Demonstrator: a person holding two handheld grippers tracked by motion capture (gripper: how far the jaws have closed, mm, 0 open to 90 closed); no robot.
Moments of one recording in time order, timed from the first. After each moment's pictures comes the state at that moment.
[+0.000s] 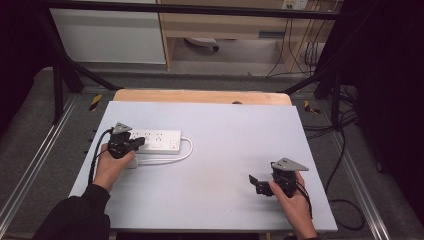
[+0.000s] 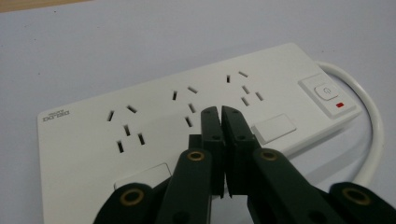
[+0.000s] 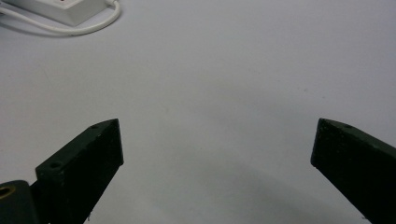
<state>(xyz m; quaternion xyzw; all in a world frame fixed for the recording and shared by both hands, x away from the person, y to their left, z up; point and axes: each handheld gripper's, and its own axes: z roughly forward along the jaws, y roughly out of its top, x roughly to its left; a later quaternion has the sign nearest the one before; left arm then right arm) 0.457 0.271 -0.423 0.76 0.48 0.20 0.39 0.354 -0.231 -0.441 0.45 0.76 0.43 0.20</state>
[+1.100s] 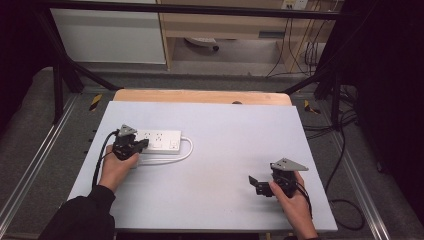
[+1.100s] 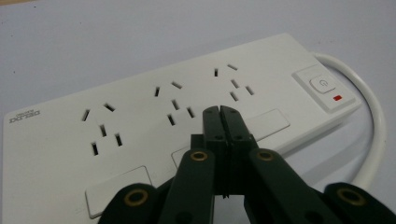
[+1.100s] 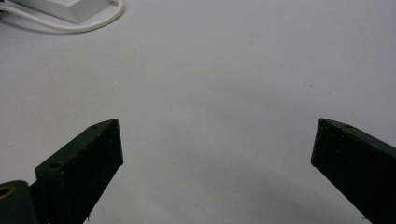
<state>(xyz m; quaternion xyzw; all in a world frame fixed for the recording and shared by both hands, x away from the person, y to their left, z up) 0.457 0.261 -0.432 0.77 0.47 0.20 0.39 0.354 -0.231 -0.442 0.45 0.76 0.43 0.19</state>
